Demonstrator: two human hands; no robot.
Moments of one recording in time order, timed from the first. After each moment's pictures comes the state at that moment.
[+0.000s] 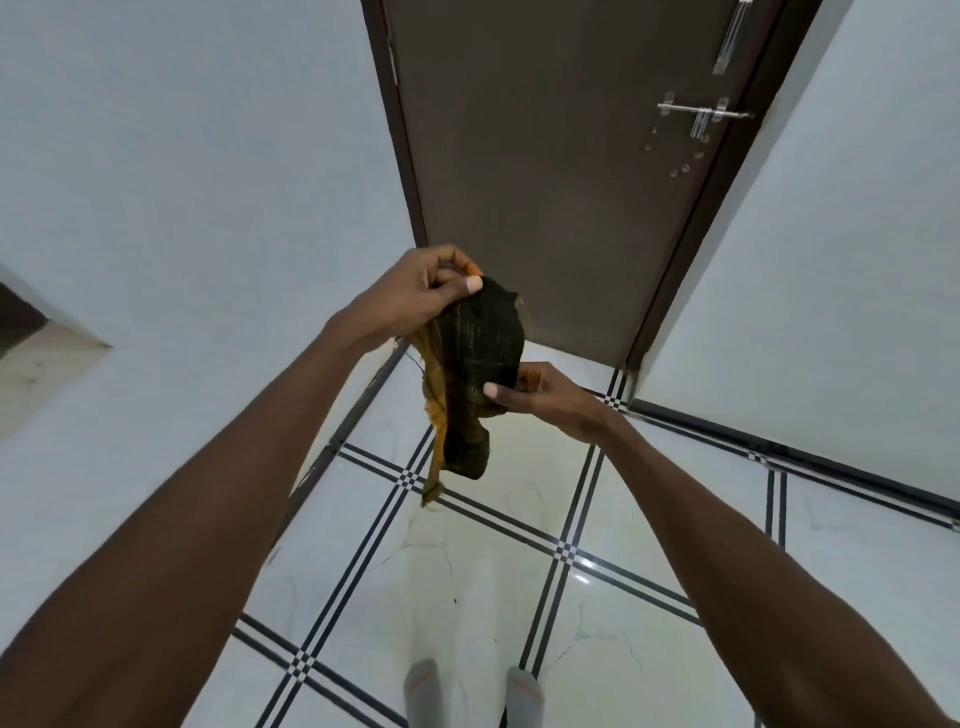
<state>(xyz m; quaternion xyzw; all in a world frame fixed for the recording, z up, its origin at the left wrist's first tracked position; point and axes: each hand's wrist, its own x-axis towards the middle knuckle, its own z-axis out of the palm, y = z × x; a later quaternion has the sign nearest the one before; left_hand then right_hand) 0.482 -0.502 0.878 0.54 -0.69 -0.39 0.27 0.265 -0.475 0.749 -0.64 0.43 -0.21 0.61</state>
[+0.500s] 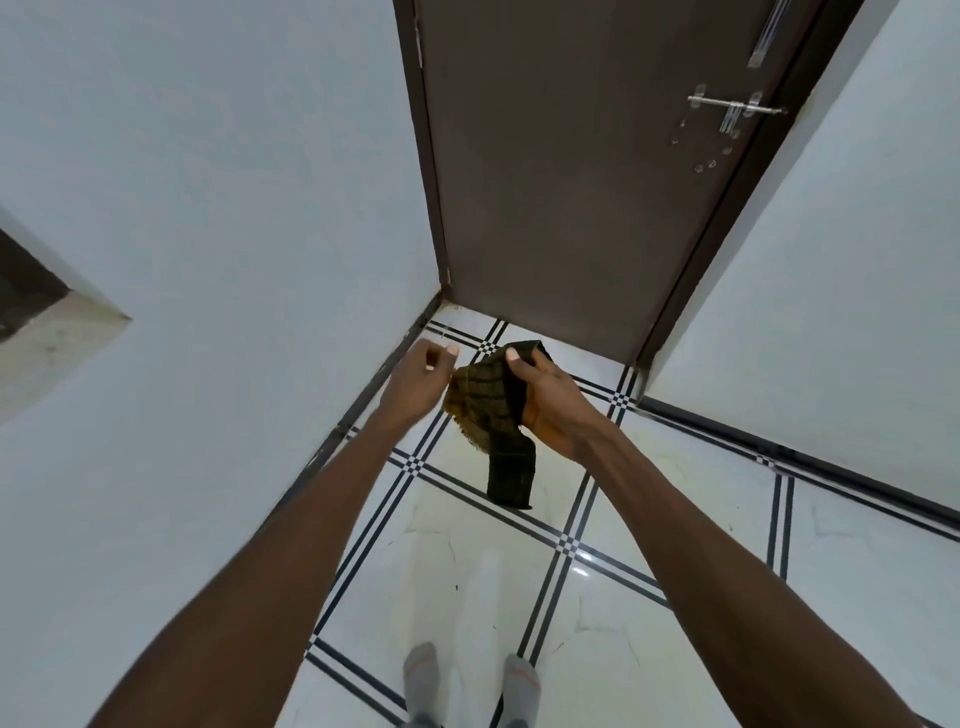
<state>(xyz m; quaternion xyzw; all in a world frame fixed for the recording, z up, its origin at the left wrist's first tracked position) 0.500 -0.448 0.754 0.71 -0.53 -0.38 0.27 0.302 -0.446 0.764 -0.34 0.43 -0.35 0.76</state>
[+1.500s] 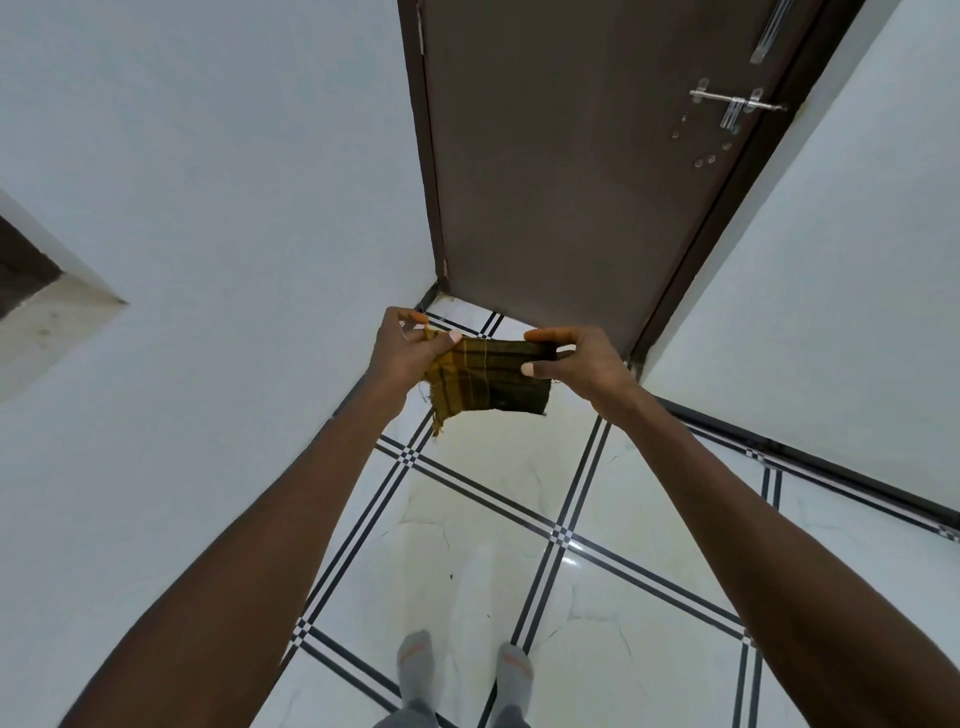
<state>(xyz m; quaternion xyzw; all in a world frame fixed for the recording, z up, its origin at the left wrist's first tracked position) 0.518 -0.456 0.764 0.67 -0.39 -0.47 0.42 0.272 -0.463 0.781 -0.59 0.58 -0.27 0.50</state>
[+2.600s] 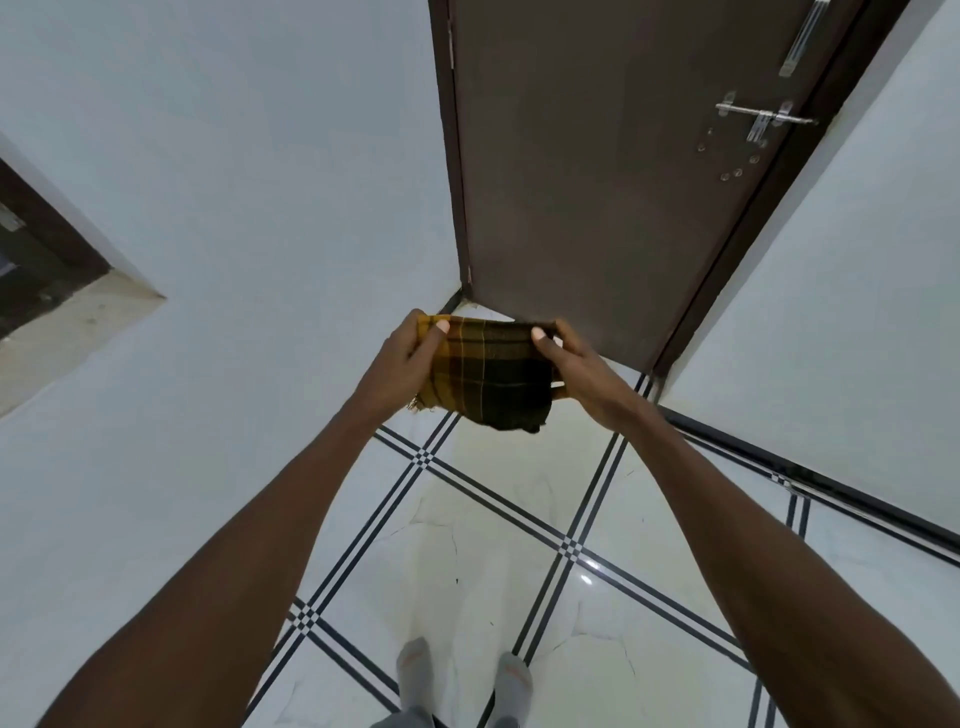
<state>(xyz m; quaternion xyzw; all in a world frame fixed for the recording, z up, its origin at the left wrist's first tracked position) 0.507 -0.423 0.790 0.66 -0.56 -0.35 0.34 0.261 -0.470 0.776 -0.59 0.46 -0.26 0.61</state>
